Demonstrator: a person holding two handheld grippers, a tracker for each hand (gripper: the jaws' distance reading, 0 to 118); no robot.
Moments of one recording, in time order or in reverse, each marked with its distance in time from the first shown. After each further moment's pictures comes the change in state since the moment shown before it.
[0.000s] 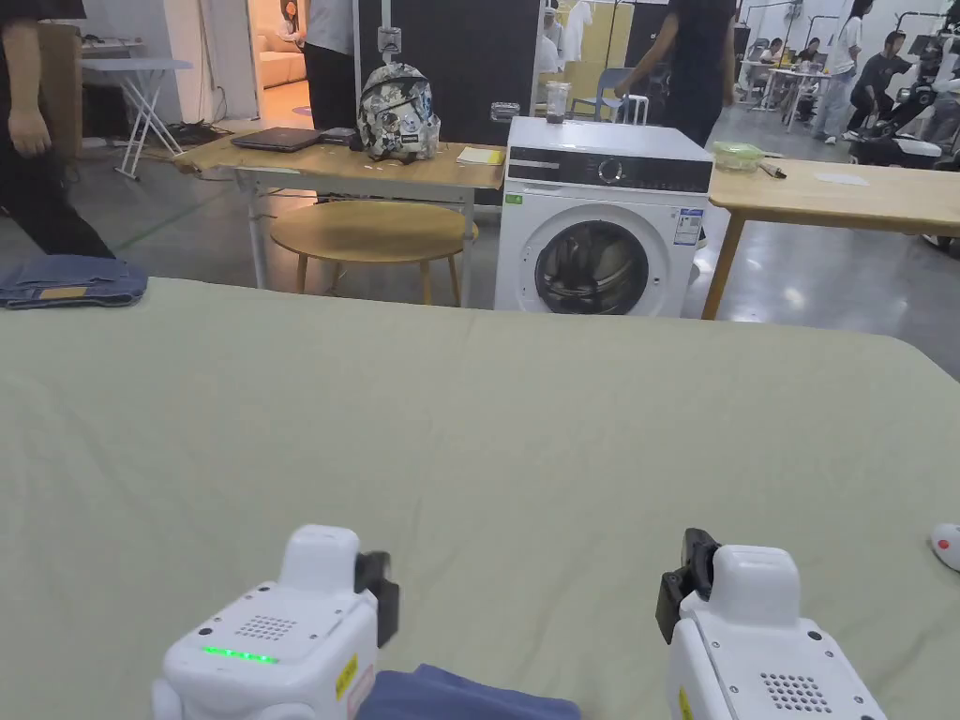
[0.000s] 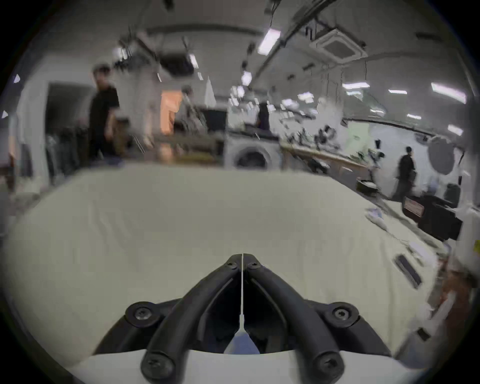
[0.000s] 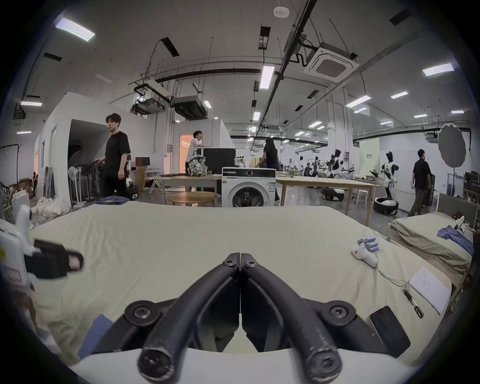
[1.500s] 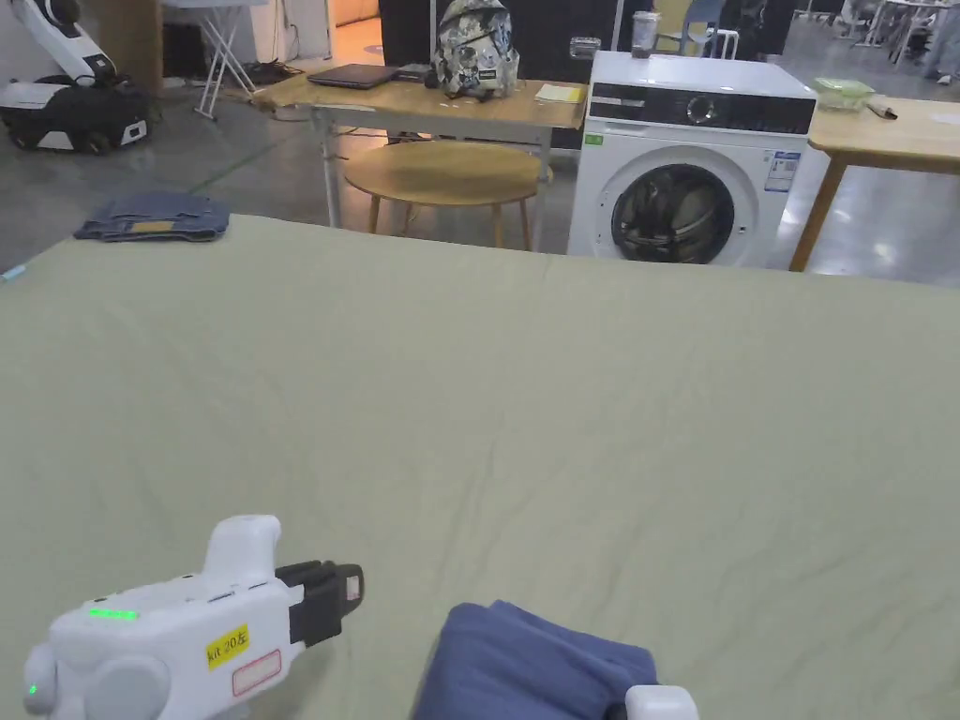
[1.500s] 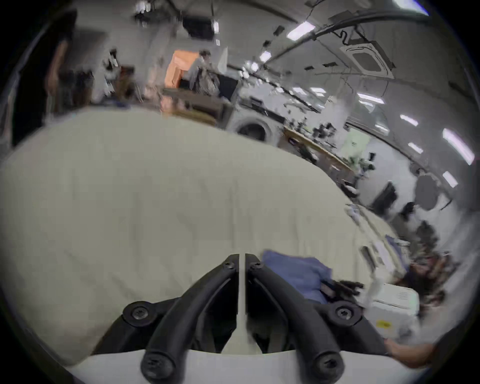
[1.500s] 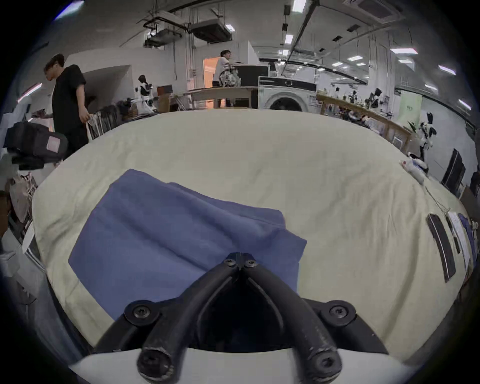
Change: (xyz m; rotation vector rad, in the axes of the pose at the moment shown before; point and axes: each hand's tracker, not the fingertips) left arm -0.114 -0.035 0.025 -0.341 -0.260 0.308; right arm -0.072 -0.134 0.019 -0.519 0.179 0.051
